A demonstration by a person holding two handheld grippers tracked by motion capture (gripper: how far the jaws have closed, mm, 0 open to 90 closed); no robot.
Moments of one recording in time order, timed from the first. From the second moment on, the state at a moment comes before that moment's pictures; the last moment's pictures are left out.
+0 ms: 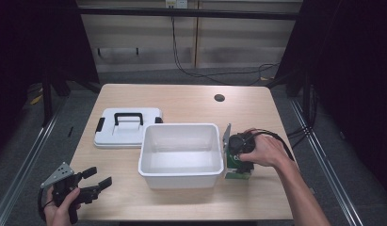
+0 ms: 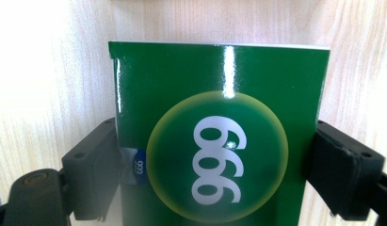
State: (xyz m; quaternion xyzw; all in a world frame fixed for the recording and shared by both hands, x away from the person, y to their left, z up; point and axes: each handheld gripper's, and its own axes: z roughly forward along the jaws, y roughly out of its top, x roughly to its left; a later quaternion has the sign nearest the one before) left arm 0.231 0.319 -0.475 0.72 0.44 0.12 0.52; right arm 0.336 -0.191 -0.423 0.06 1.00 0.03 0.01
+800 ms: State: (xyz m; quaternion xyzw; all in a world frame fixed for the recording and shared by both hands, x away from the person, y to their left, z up) left arm 0.231 0.319 -0.475 0.72 0.44 0.12 0.52; right arm 0.334 -0.196 -0.413 0.06 1.00 0.03 0.00
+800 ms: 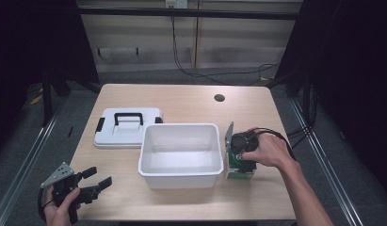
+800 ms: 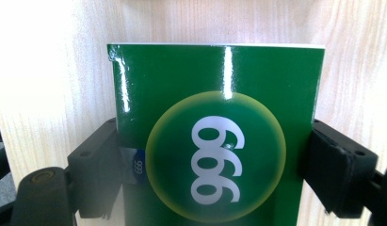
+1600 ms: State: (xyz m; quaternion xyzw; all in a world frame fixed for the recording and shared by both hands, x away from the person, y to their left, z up) left arm 0.231 0.319 -0.474 0.72 0.44 0.12 0.52; right arm 0.333 -0.199 -0.376 0.07 1.00 0.04 0.01
